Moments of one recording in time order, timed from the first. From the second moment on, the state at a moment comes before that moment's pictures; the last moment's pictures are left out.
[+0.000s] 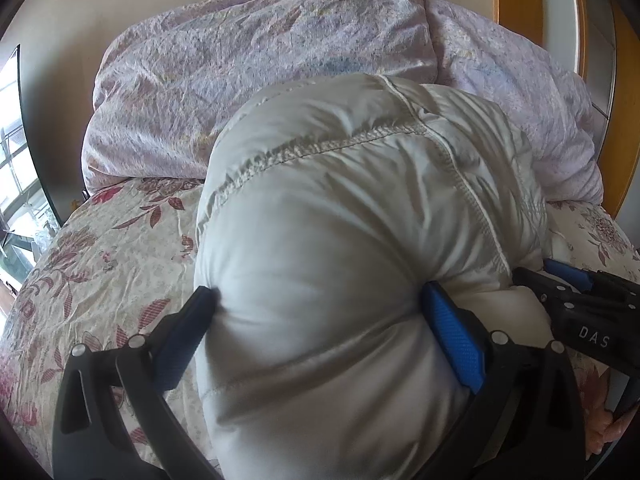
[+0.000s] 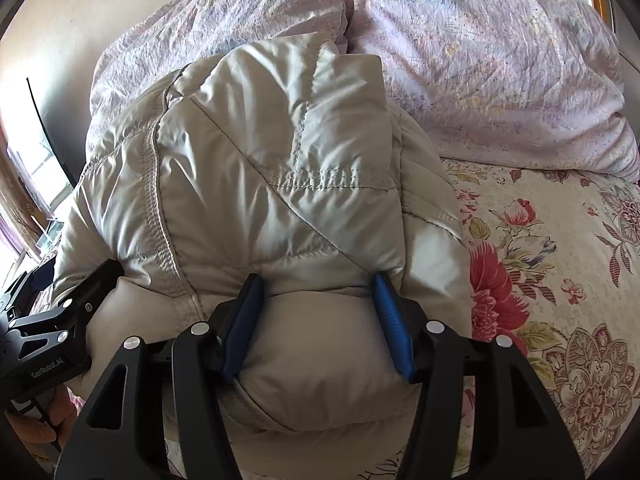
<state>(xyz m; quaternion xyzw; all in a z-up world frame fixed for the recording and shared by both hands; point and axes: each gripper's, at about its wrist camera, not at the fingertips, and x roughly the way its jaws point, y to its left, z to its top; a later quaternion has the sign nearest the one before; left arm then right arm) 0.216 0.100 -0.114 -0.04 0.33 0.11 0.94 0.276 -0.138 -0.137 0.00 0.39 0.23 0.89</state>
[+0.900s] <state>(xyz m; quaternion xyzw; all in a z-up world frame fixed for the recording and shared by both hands) 0.131 0.099 -0.086 -0.11 0.34 0.08 0.93 0.211 -0.196 -0.107 0.06 0.41 0.20 0.89</state>
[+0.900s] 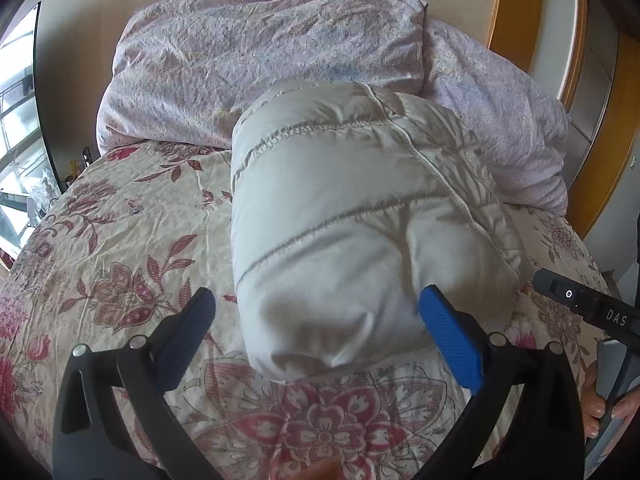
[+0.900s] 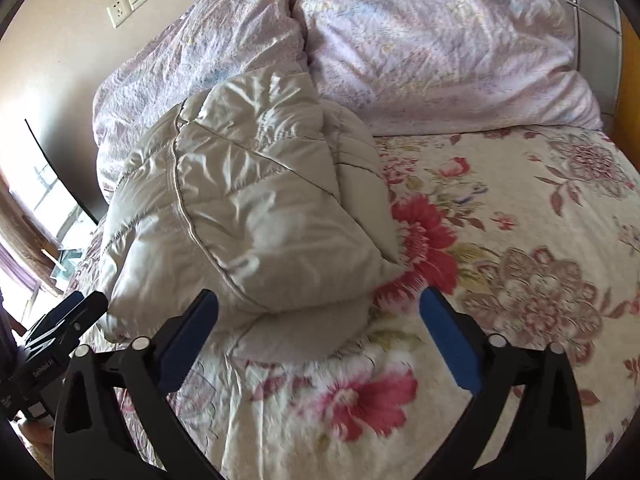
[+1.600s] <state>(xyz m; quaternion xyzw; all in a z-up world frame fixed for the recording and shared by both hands) 0.064 0.078 -0.102 -0.10 0.39 0.10 0.91 0.145 -0.214 -0.104 0.01 0.45 0.18 0.88</state>
